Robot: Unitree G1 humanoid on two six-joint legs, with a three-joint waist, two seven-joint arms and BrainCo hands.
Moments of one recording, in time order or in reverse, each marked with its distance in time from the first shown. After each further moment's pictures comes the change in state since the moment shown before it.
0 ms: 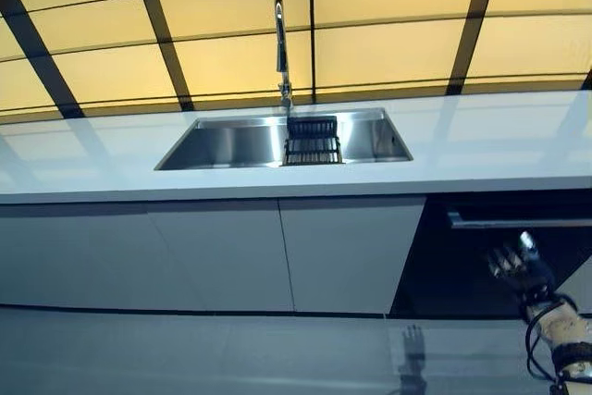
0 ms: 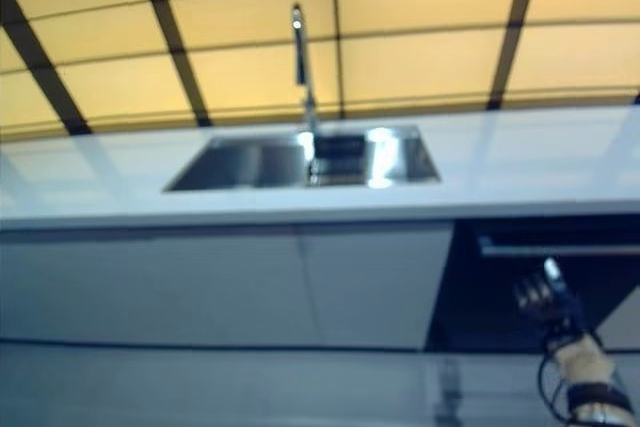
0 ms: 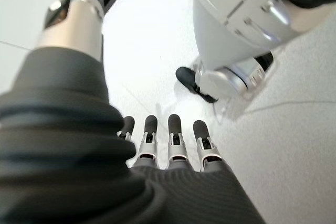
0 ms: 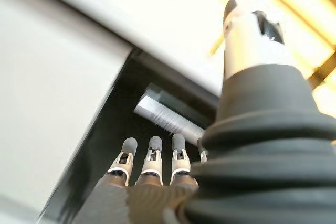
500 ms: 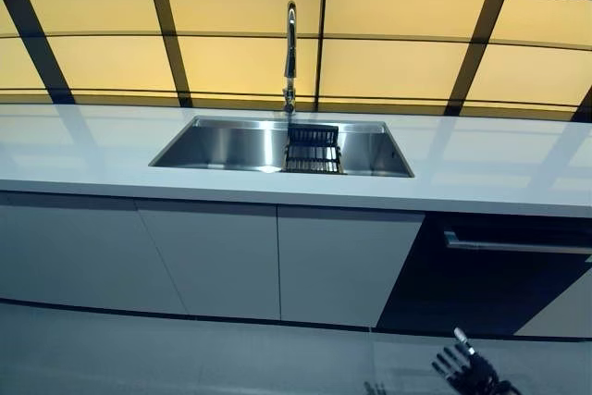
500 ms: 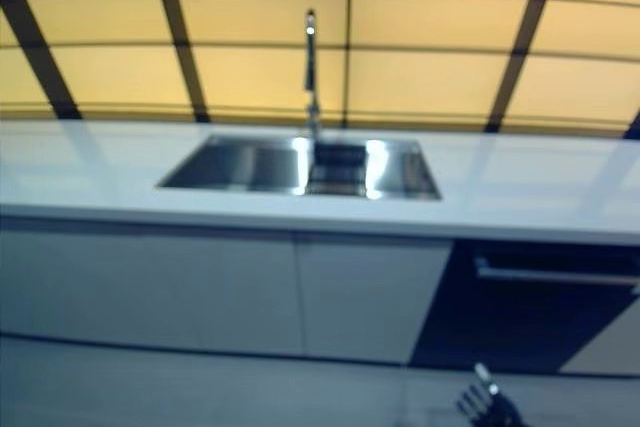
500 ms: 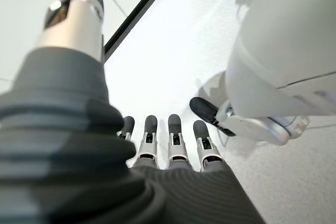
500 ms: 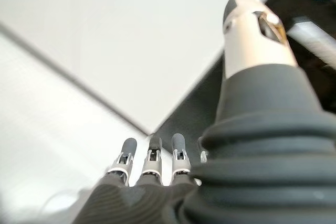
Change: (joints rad) left arm -0.083 -0.001 -0.044 0.008 0.043 -0.022 -0.013; right arm 0.225 0.282 0.109 0.127 -0.202 -0.007 0.096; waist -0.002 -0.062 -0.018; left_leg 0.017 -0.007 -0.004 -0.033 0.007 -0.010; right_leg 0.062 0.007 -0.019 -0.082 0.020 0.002
